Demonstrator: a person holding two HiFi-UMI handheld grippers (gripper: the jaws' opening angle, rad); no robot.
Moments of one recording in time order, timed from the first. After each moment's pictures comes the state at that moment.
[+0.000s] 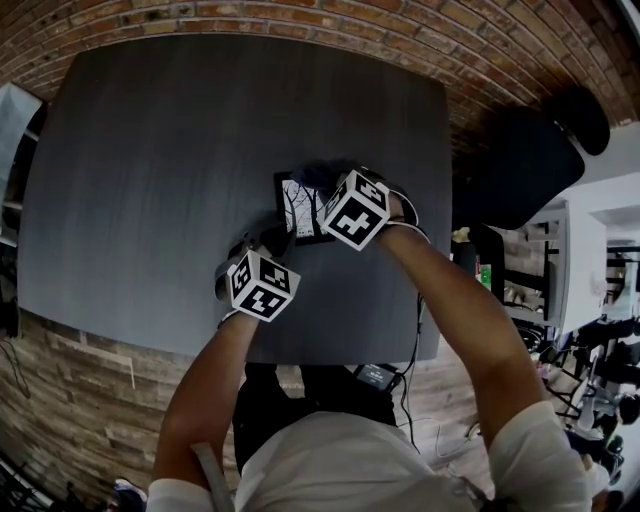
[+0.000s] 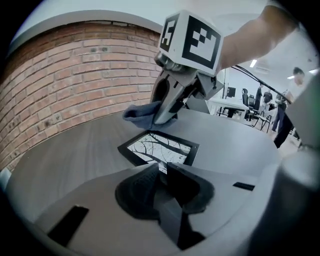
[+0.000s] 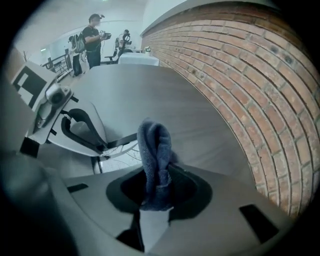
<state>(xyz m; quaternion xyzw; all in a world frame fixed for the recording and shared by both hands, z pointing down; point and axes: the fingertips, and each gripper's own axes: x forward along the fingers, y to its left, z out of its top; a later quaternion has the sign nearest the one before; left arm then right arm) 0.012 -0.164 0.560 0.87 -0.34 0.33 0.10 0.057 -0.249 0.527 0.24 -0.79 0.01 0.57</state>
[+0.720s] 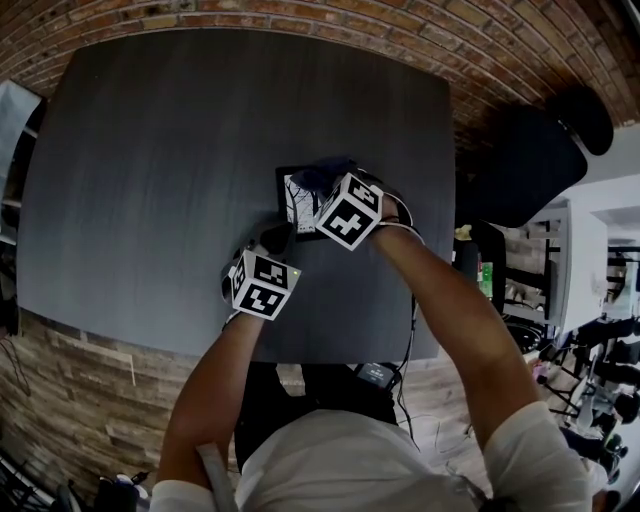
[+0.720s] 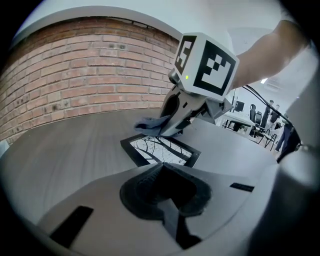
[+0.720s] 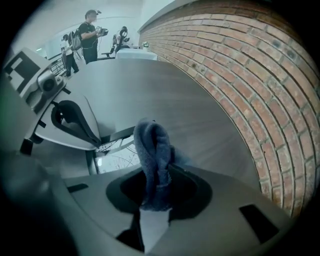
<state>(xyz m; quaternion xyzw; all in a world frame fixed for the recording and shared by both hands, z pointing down) 0.009 -0.168 0.563 0.87 -0.38 0.28 0.17 0.055 -0.250 0.553 0.25 -0.77 0.02 0.58</state>
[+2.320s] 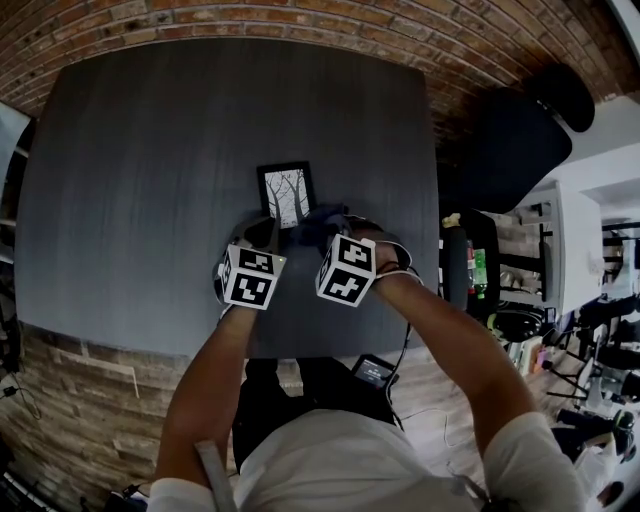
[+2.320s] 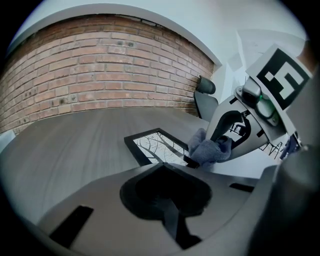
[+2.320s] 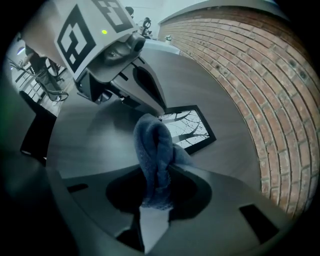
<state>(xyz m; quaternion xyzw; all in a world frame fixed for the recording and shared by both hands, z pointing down) 0.007 -0.172 0.565 0.85 -0.41 0.28 0.20 0.083 -0.134 0.565 0.17 -0.76 -0.02 0.63</state>
